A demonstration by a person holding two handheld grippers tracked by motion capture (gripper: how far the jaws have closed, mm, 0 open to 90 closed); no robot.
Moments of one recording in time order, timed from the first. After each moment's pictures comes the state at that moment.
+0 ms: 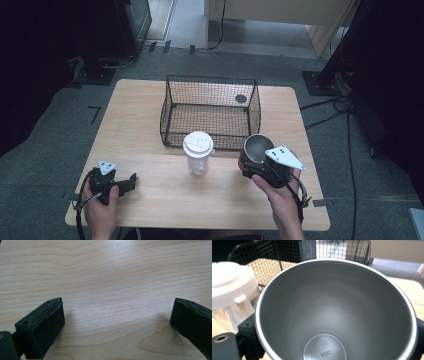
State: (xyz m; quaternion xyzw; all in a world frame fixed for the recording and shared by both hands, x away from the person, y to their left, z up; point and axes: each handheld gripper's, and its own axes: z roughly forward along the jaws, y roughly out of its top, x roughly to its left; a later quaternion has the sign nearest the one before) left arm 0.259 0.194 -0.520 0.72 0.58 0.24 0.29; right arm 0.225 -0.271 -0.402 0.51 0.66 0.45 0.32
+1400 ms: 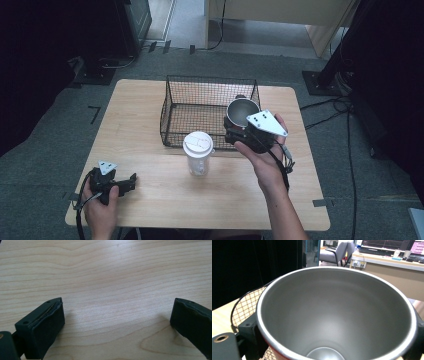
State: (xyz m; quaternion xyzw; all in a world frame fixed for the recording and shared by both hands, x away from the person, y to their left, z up) left arm 0.259 0.194 -0.520 0.72 0.58 0.24 0.29; right arm 0.286 -0.227 -0.342 0.45 0.64 0.49 0.38
